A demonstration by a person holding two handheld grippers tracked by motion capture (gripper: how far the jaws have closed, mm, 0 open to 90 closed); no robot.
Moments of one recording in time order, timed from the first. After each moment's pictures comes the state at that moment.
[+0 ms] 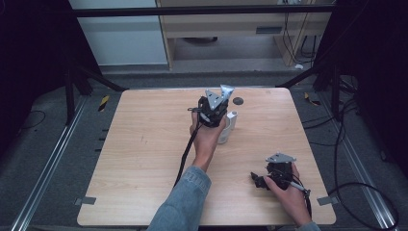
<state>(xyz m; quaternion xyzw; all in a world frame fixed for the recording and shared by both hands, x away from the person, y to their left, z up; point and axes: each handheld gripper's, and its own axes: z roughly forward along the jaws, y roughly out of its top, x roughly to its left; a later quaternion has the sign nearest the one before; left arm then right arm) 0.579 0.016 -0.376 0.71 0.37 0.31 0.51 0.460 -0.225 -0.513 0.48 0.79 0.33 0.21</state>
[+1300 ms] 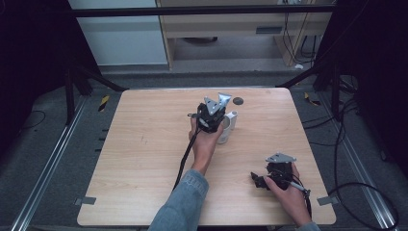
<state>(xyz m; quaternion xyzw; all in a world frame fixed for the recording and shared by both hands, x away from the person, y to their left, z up) 0.585 0.019 -0.409 0.73 0.39 0.29 0.48 0.460 -0.225 -0.513 0.48 0.79 0.33 0.21</state>
